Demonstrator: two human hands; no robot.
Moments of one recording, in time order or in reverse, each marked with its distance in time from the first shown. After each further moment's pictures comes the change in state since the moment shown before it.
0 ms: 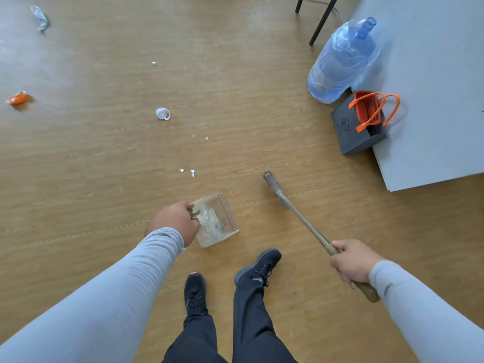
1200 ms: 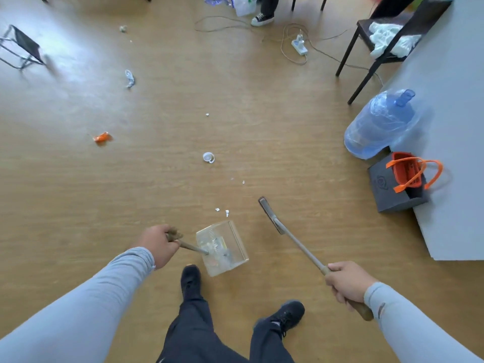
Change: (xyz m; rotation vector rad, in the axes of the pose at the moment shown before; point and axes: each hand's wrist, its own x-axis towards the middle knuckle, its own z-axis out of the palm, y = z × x) left_hand -0.005 -0.085 -0.129 -0.259 0.092 -0.145; right_hand -0.017 -0.123 -0.032 0.019 -0.101 -0.140
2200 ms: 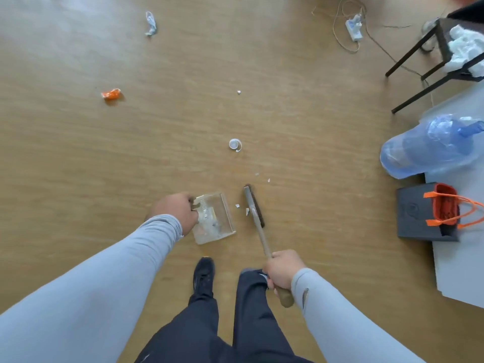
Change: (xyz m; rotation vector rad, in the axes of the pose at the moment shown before) left_hand 0.209 -0.081 -0.093 0.081 -0.036 -0.010; right_hand 0.069 -0.301 0.194 -0.167 -0.099 0.021
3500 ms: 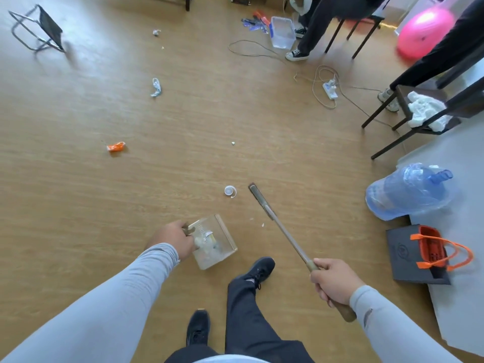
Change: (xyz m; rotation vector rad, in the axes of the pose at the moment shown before) left_hand 0.023 0.011 -0.063 -0.236 0.055 -0.059; right_hand -0.064 -0.023 -0.130 0.110 0.203 -0.135
